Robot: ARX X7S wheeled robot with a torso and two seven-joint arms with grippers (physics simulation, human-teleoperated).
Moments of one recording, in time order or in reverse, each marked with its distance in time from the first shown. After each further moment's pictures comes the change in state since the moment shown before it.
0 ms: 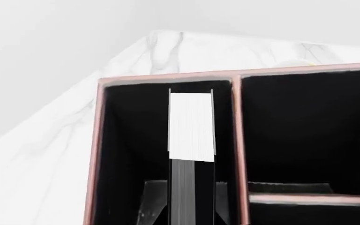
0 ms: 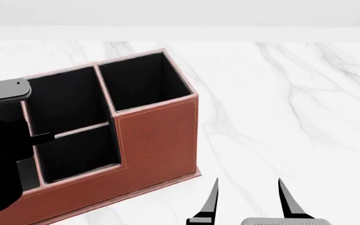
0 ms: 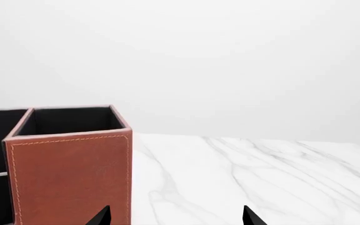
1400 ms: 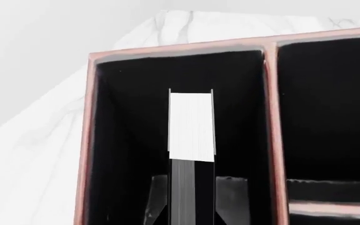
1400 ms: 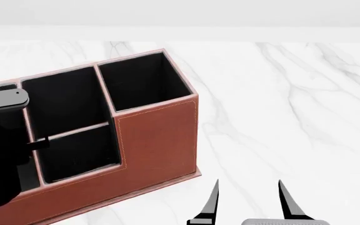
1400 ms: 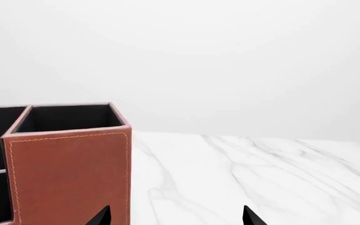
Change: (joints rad) left arm -0.057 -0.005 0.075 -0.321 0.094 0.176 0.163; right arm 0.001 0.013 -0.013 0.011 0.010 -0.013 0.014
